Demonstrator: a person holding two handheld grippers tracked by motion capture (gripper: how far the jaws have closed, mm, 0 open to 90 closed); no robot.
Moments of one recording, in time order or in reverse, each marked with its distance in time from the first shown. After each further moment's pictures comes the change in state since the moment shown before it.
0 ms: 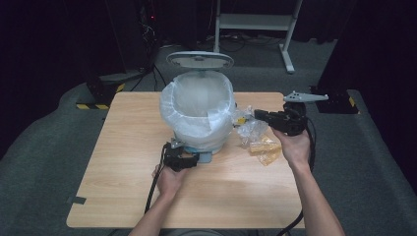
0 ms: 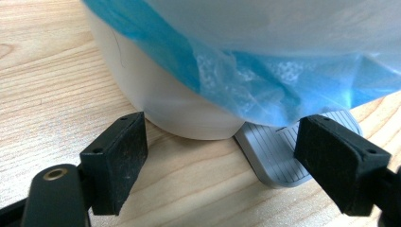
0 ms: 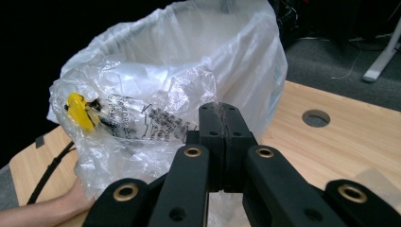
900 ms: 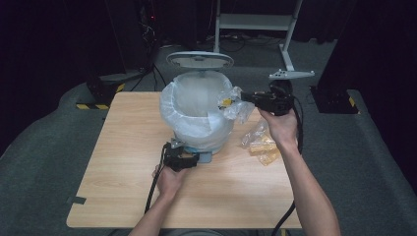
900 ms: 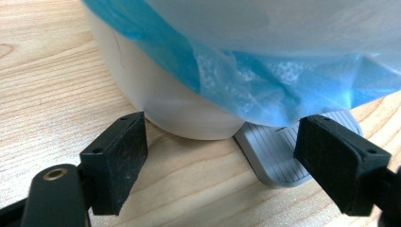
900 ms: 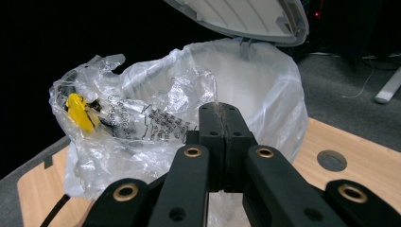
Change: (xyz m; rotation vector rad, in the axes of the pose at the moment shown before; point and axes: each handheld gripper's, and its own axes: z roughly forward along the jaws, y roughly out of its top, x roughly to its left) left arm 0.000 0.000 0.000 0.000 -0.001 -0.002; right arm 0.014 0.054 0.027 -0.017 0.033 -0.034
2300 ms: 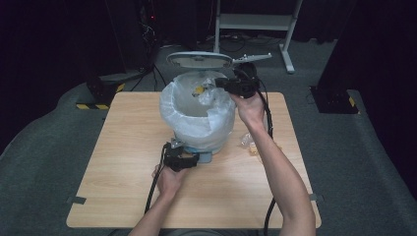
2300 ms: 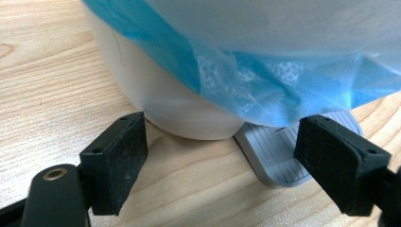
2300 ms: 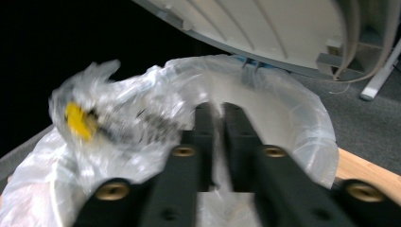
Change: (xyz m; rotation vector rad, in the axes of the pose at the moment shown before) left arm 0.000 0.000 0.000 0.000 0.001 0.001; right arm 0.007 0.038 0.088 0.061 -0.076 -0.019
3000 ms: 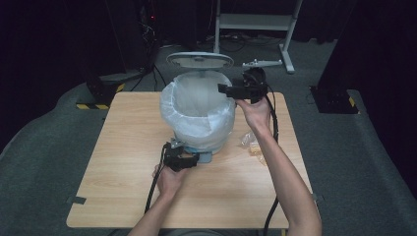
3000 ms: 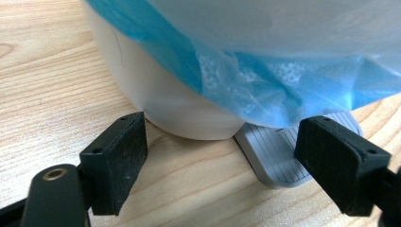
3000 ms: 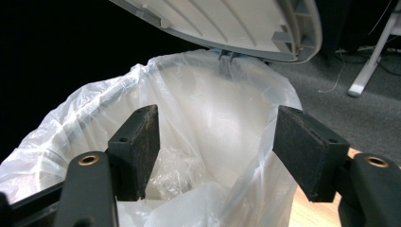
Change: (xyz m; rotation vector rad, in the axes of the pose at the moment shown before) left arm 0.000 0.000 0.000 -0.002 -0.002 -0.002; right arm -0.011 -0.017 -0.014 -0.040 -0.037 0.046
